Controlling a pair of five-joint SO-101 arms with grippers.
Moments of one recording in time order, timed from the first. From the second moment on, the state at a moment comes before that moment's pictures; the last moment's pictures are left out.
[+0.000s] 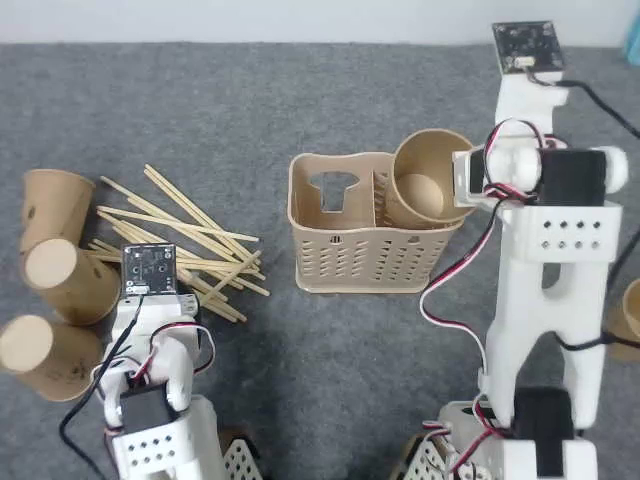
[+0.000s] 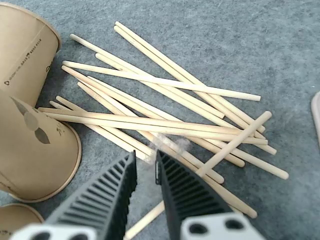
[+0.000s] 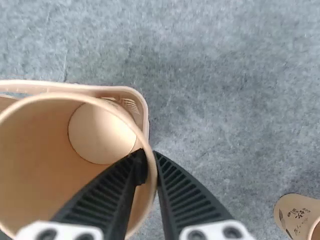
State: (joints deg) left arm -20.3 -100.7 93.0 63.6 -5.8; right arm -4.6 -12.3 -20.0 100.6 2.6
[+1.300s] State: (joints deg) left arm -20.3 -100.7 93.0 63.6 -5.8; right arm 28.8 -23.6 -3.1 100.7 21.8
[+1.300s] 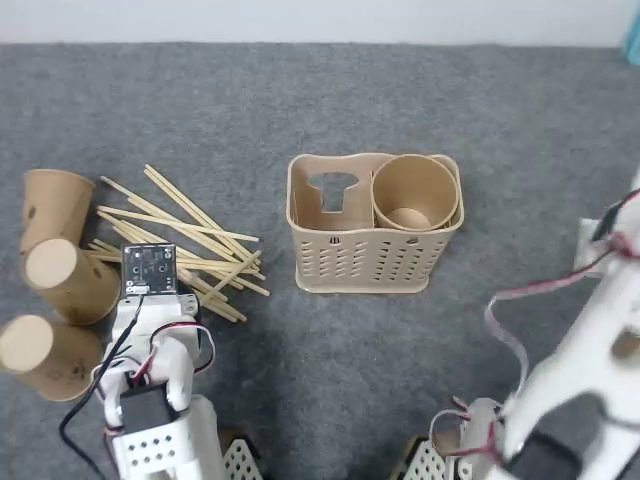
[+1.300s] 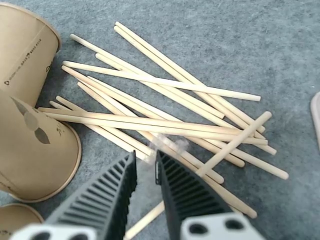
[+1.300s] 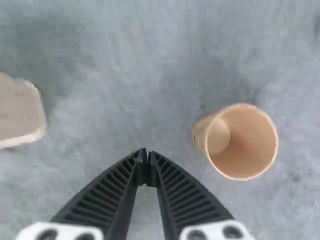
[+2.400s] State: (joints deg) left arm -20.3 -100.7 93.1 63.6 -5.8; right arm 43.4 10.5 -3.4 94.4 39.1
